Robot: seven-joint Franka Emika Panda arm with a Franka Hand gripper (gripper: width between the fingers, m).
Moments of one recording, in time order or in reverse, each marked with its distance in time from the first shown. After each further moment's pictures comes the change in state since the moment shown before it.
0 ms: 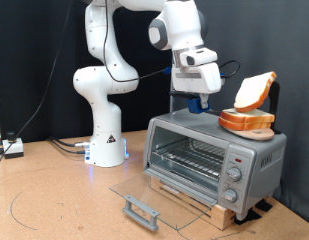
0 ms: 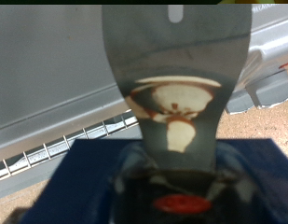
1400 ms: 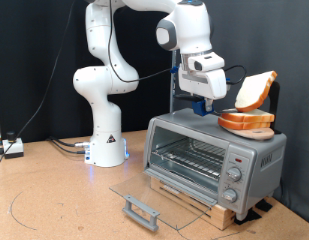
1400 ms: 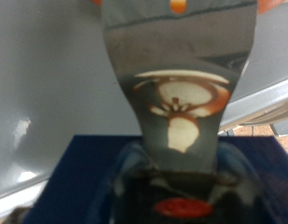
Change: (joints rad) arm 0.001 0.040 0.042 0.029 0.019 -0.085 0.068
